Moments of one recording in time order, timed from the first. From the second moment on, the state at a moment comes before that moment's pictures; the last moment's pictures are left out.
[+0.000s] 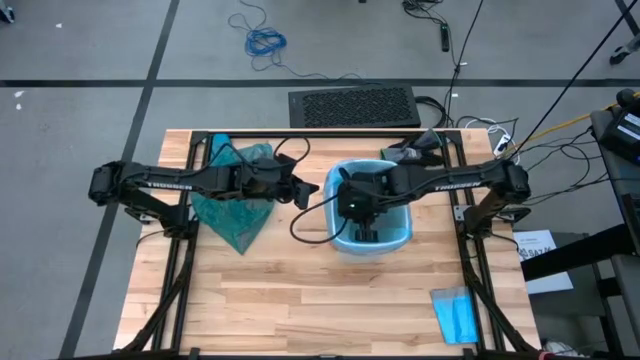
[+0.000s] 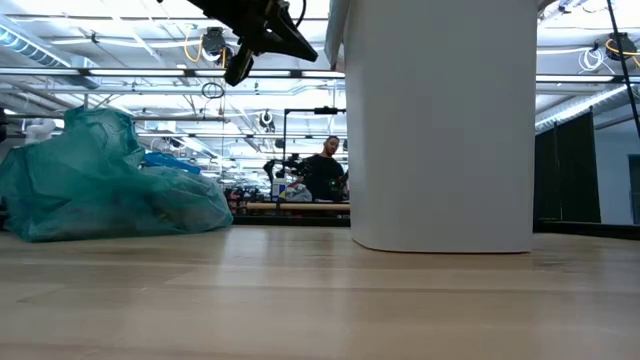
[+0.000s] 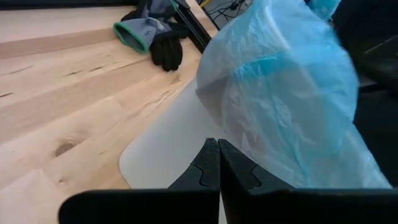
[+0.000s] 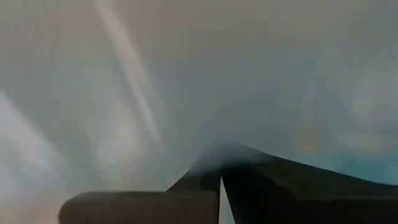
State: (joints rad) left arm 0.07 1.32 1.02 -0.14 -0.13 -0.85; right arm 0.05 1.67 1.57 -1.09 0.07 0.04
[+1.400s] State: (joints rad) left arm 0.08 1.46 1.02 0.15 -0.08 -0.83; right arm 0.03 1.57 1.24 -0.84 0.00 0.17
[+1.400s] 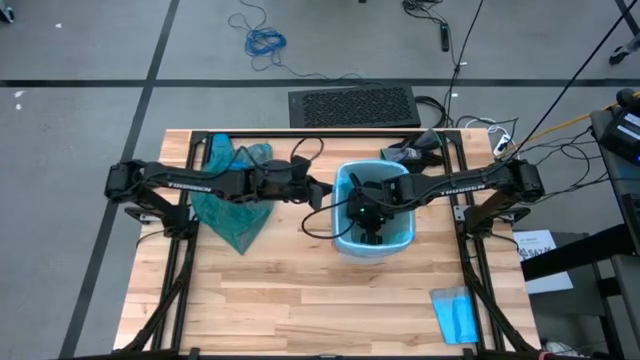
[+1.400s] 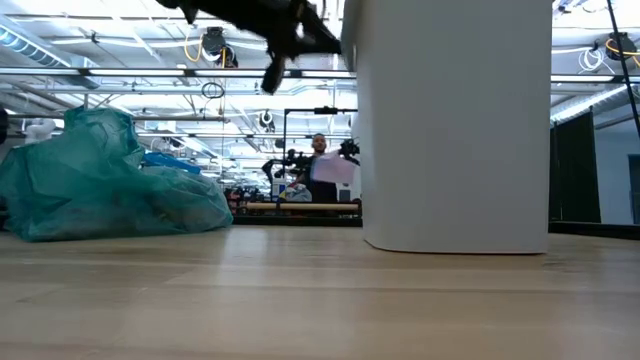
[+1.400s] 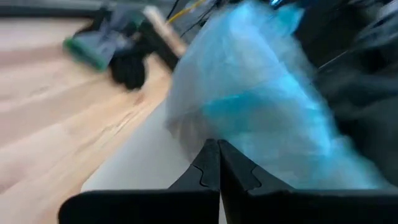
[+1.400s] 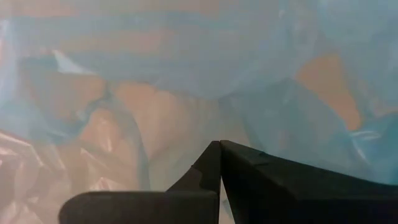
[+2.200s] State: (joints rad) left arm -0.36 1.34 1.03 0.18 -0.57 -0.80; right arm 0.03 1.57 1.24 -0.82 -0.01 0.16
